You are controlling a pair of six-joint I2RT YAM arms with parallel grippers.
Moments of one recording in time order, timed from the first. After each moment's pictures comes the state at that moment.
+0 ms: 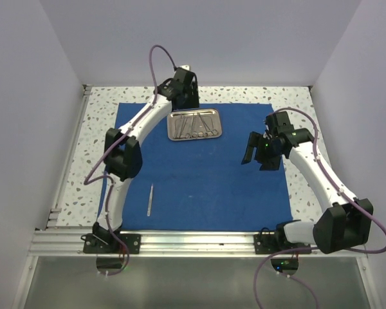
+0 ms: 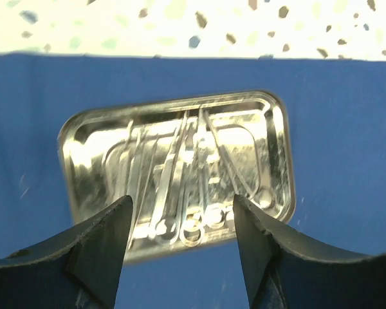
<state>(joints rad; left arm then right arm) -0.50 2.18 2.07 -0.68 -0.21 -0.48 0.22 1.30 1.13 -0.95 -0.15 0.50</state>
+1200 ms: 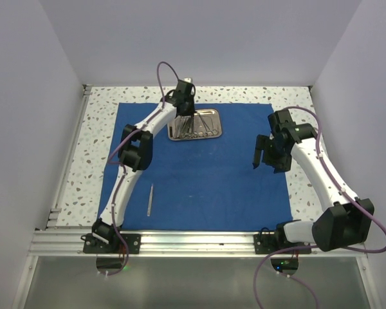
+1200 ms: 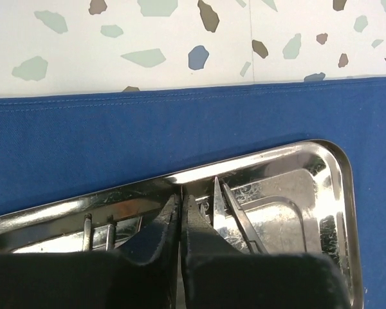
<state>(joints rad) -0.43 2.62 2.33 -0.49 -0.04 -0.46 0.21 1.32 1.21 -1.16 0.04 0.44</state>
